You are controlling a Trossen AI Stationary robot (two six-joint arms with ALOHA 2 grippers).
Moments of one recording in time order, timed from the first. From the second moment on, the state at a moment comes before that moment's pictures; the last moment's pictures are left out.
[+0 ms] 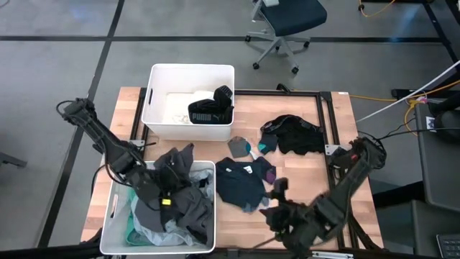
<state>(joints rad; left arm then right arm) -0.74 1.18 0.92 -0.56 -0.59 -0.59 0.81 1.84 1.86 -1.18 0.76 0.42</state>
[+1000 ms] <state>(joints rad) -0.90 1.38 0.98 -0.65 -0.49 -0.70 0.86 1.83 1.29 -1.14 1.09 1.15</state>
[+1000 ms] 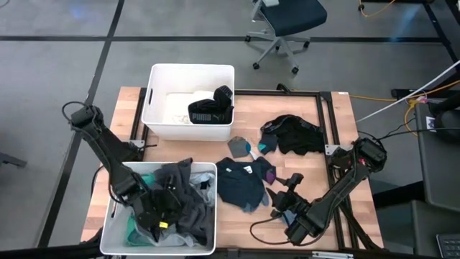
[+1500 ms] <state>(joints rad) -0.89 1.48 0.85 -0.54 -0.37 -0.75 0.86 1.83 1.29 -1.14 1.10 1.15</state>
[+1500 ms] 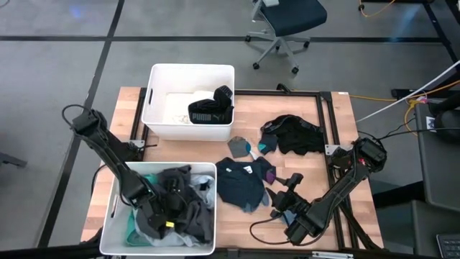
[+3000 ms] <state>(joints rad) -0.33 1.09 0.83 0.14 -0.34 0.07 0.74 1.83 1.29 -1.31 1.01 1.13</state>
